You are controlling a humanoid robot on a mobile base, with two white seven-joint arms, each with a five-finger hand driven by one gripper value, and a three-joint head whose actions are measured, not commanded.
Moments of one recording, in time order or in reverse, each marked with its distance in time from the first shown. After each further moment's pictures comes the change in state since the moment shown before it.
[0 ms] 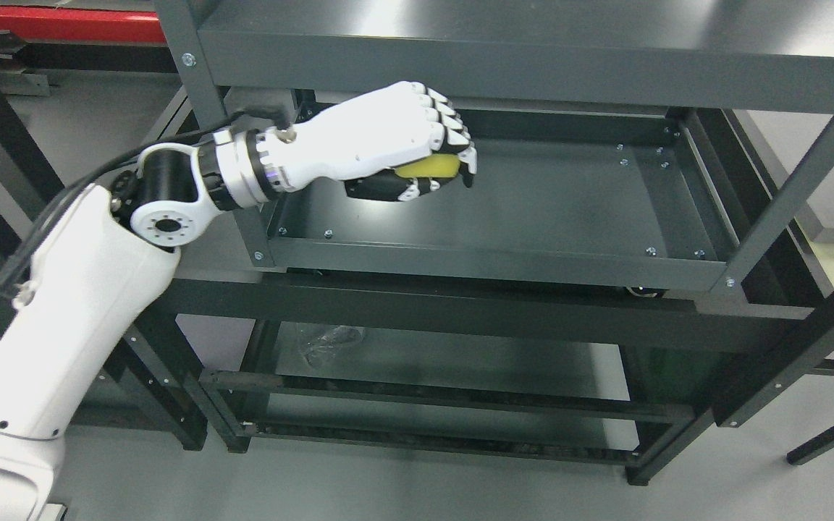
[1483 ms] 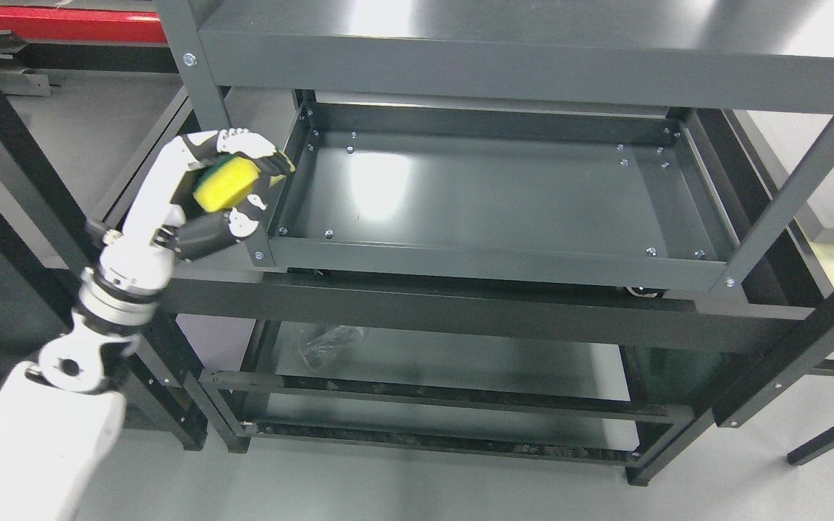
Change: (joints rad) left arm 0.506 -0.062 0.276 -0.072 0.747 -0.003 0.013; right arm 0.000 0.000 0.000 0.000 0.000 0.000 -0.005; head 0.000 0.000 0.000
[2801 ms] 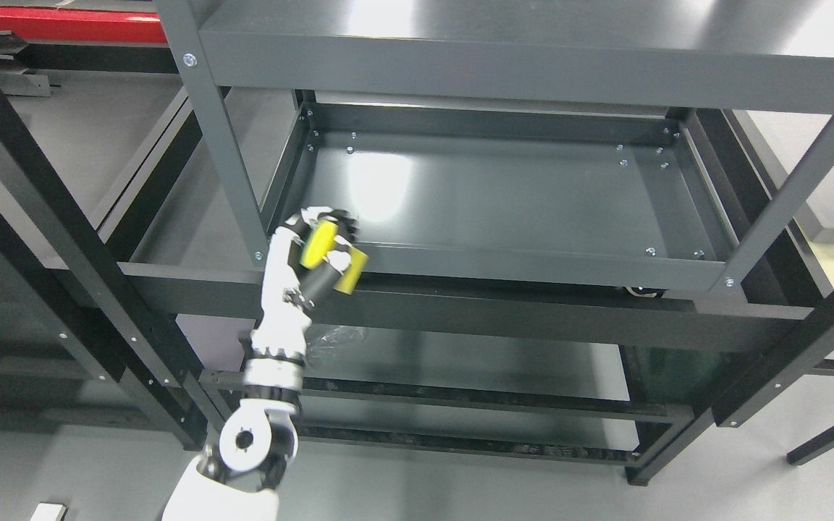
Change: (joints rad) left arm 0.255 -0.314 -0.098 -0.146 -0.069 0.502 0.449; right arm 0.000 0.000 0.000 0.000 0.000 0.000 0.004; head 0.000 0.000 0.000
